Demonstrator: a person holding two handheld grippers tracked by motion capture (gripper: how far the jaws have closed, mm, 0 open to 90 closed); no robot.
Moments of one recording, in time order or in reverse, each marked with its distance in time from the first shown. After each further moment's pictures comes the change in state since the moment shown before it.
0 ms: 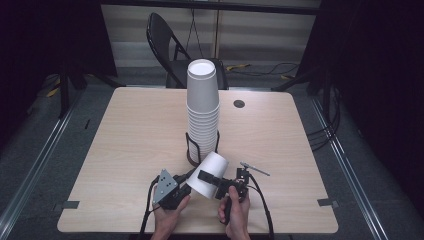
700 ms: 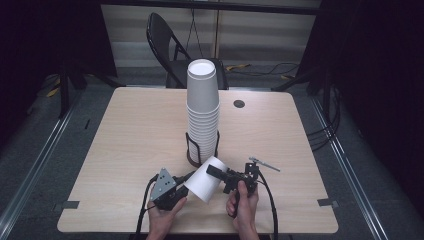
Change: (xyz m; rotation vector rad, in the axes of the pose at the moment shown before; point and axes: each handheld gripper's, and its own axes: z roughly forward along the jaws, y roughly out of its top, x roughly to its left) left arm 0.005 0.009 -0.008 0.125 -0.043 0.015; right arm 0.001 0.020 -0.017 -0.049 -0.072 -0.127
